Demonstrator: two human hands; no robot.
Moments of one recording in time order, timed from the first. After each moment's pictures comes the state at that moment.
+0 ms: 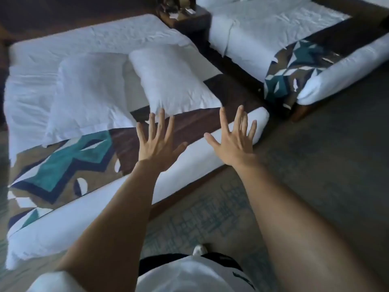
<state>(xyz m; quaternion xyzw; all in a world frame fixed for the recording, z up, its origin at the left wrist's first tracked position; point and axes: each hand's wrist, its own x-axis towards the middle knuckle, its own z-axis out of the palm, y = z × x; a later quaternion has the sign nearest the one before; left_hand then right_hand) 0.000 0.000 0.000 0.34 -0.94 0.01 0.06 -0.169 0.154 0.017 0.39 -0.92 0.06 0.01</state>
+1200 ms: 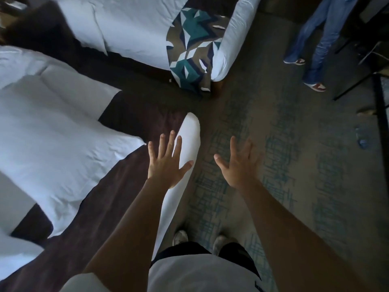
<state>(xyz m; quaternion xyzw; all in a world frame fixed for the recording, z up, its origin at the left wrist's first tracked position) -0.414 -0.049 -0.083 0.00 -1.00 -0.02 -0.04 -0.444 0.185 -0.059 -0.02 -0.99 0.06 -0.13</state>
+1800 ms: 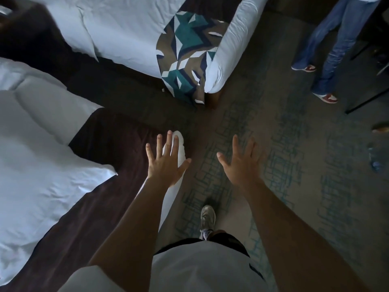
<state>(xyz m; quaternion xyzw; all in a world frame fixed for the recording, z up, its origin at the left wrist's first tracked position) -0.615 0.037 -0.107 0.05 -1.00 -0.04 -0.05 -0.661 0.273 -0.073 0.02 -0.99 0.06 -0.13</state>
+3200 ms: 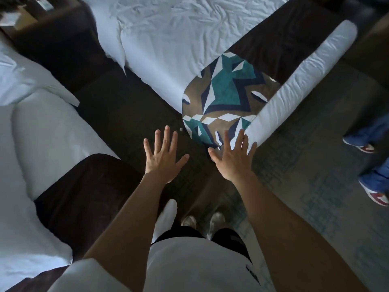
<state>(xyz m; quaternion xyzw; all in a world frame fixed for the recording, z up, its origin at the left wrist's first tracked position) -1.061 -0.082 -0.093 0.24 -0.96 -0.06 -0.11 -1.186 0.103 -0.084 0.21 -0.97 0.01 -0.12</state>
